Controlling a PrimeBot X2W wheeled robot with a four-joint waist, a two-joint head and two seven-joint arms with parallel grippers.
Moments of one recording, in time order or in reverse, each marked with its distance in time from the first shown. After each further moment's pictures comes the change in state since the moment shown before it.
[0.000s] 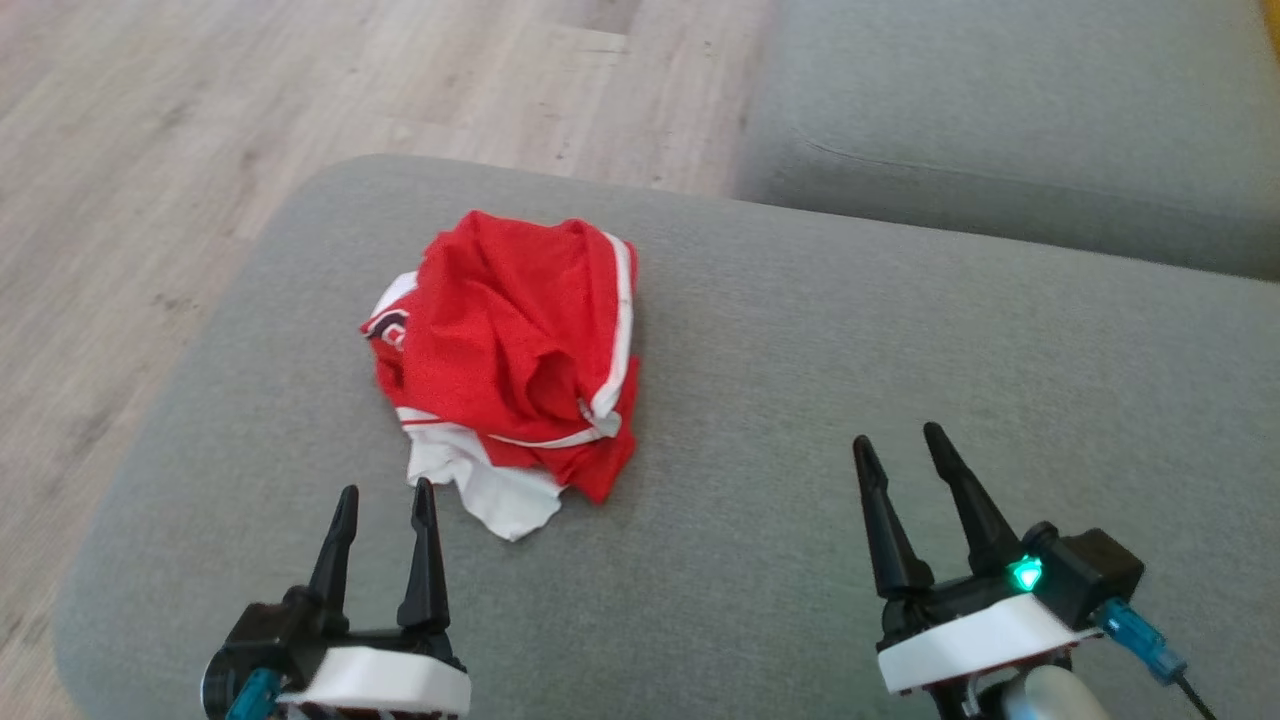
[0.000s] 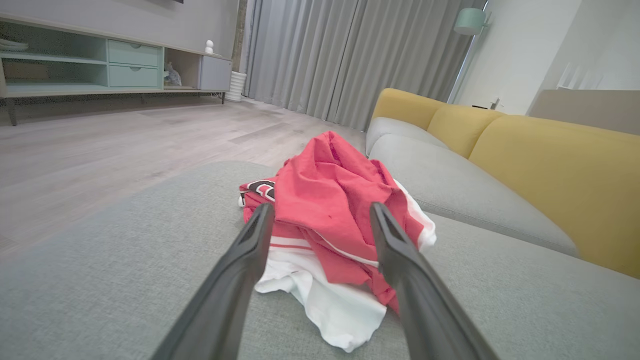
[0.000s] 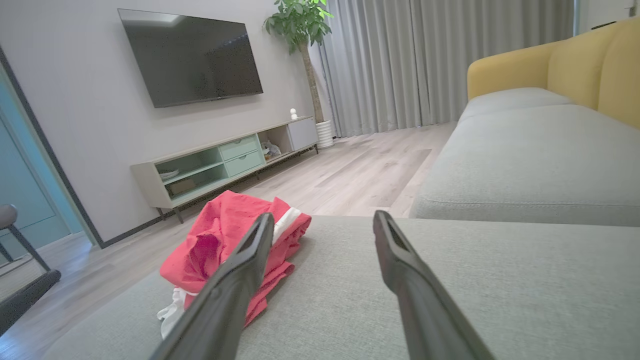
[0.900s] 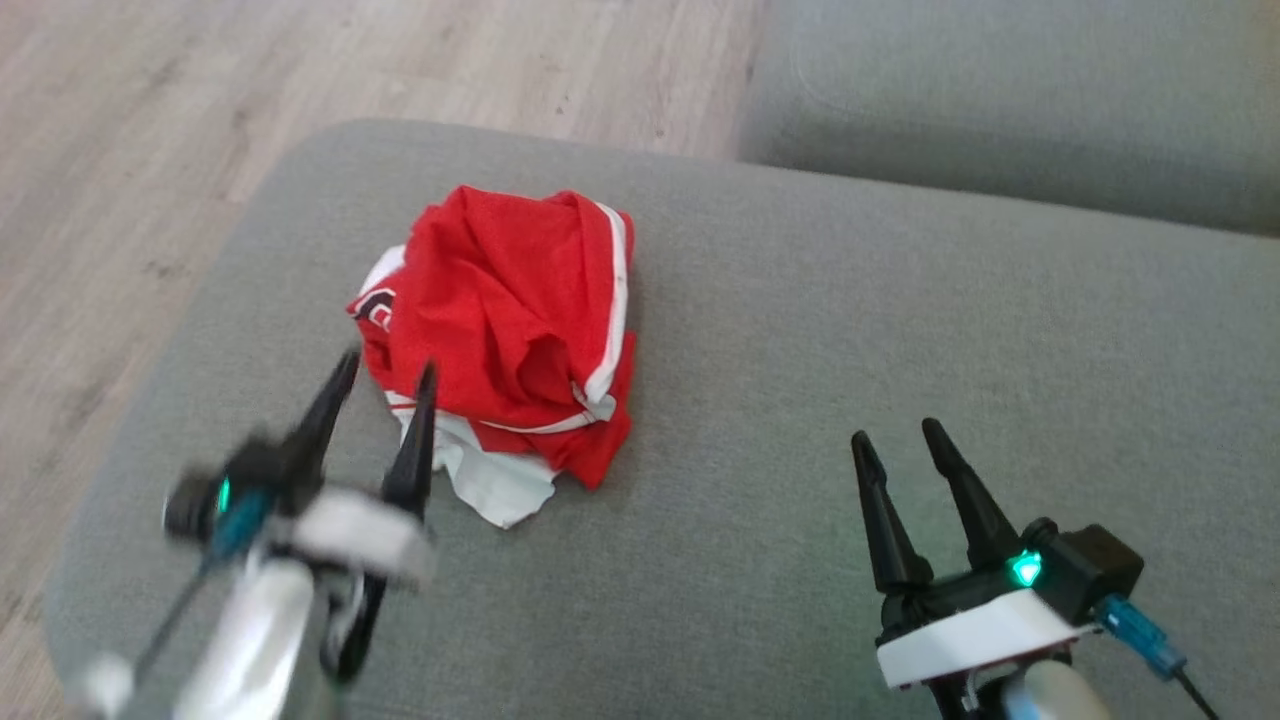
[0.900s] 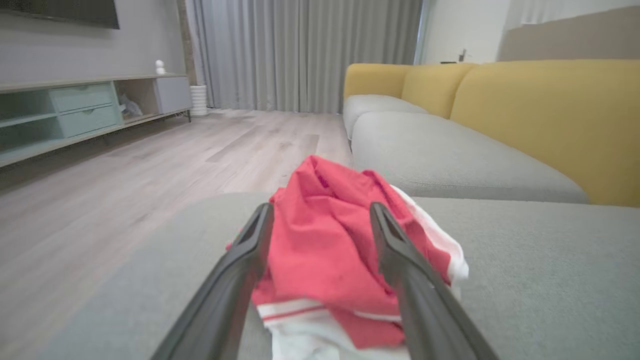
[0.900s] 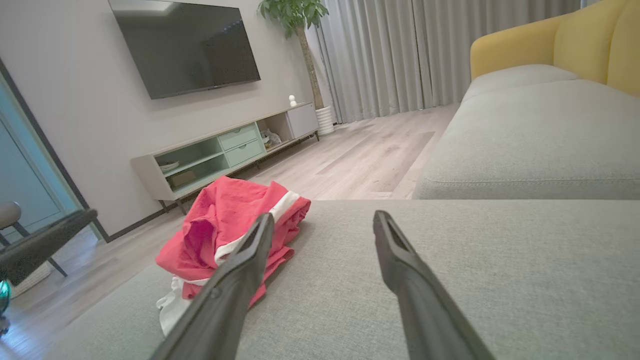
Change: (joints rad) left arm -0.257 0.125 -0.063 0.092 0.069 -0.076 0.116; right arm -0.004 0.000 0.012 -0.001 0.002 0.000 0.000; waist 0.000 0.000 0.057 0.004
